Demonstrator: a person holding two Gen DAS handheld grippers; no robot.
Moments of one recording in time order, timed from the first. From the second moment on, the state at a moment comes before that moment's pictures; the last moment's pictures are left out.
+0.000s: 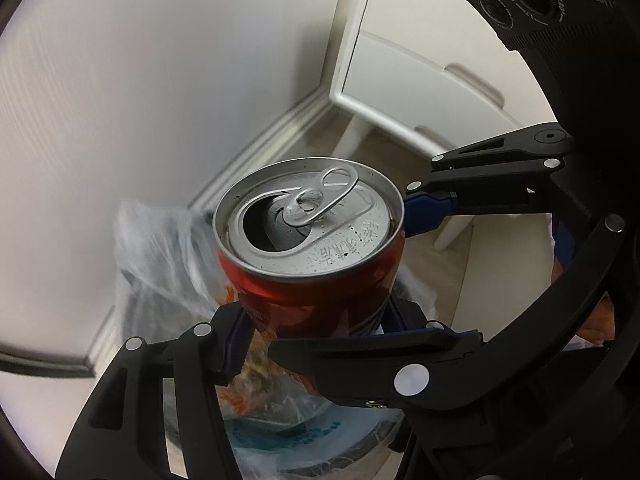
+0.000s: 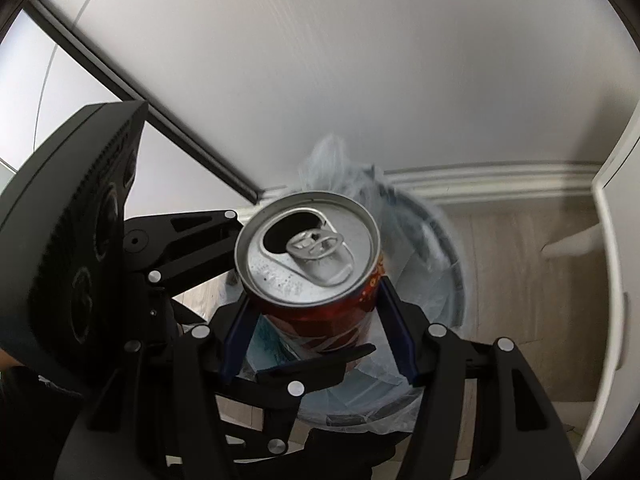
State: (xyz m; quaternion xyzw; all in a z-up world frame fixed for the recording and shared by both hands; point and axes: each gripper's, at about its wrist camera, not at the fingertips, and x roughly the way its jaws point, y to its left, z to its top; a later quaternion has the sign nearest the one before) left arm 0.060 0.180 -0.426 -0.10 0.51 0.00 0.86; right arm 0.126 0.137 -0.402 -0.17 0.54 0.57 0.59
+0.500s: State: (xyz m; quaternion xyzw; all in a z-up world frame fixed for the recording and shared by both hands) left arm 0.054 0.190 -0.483 -0.13 0.54 0.01 0.83; right arm 0.119 0.156 -0.451 -0.17 0.57 0.57 0.56
